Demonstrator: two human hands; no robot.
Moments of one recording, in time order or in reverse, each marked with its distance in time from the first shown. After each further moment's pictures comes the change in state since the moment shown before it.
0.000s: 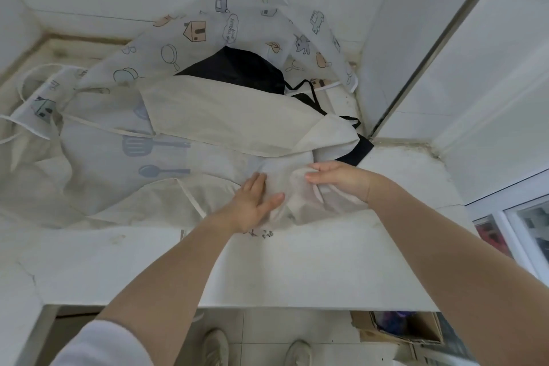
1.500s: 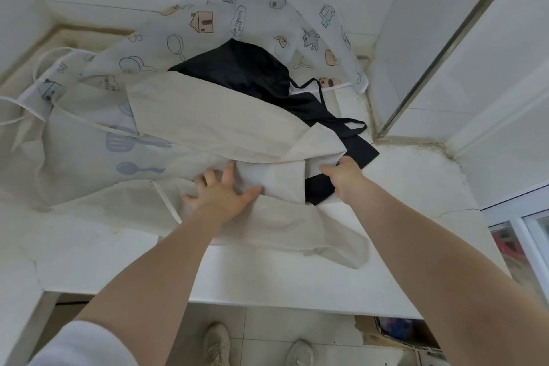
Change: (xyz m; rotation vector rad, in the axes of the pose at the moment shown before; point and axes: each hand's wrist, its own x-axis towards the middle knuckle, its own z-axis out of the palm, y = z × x) left_hand -0.007 -0.018 -0.015 0.292 0.226 -0.530; right_hand 0.068 0.045 -0.017 0.086 0.718 0.143
